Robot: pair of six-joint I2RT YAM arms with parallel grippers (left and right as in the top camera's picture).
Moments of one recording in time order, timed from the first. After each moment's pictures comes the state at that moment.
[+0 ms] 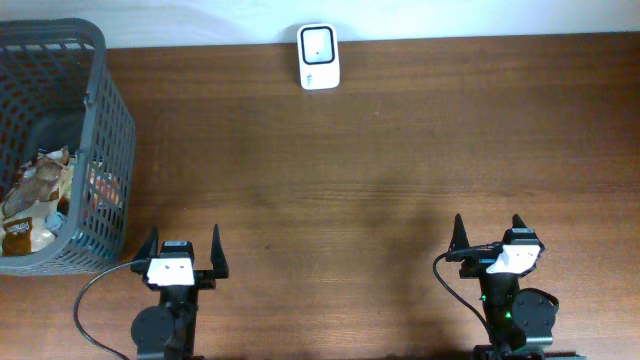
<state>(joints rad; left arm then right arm) 0.03 0.01 0.01 -0.08 0.01 0.07 -0.03 0.01 0.01 -0.08 0.00 0.03</state>
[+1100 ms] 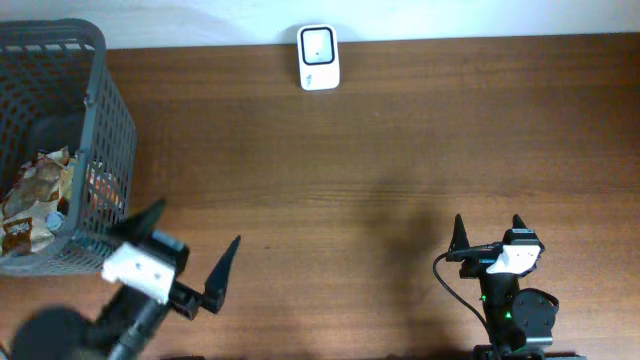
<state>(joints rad) 0.03 0.54 1.10 -0.80 0.52 0.22 -0.03 0.01 0.01 -0.08 0.00 0.03</state>
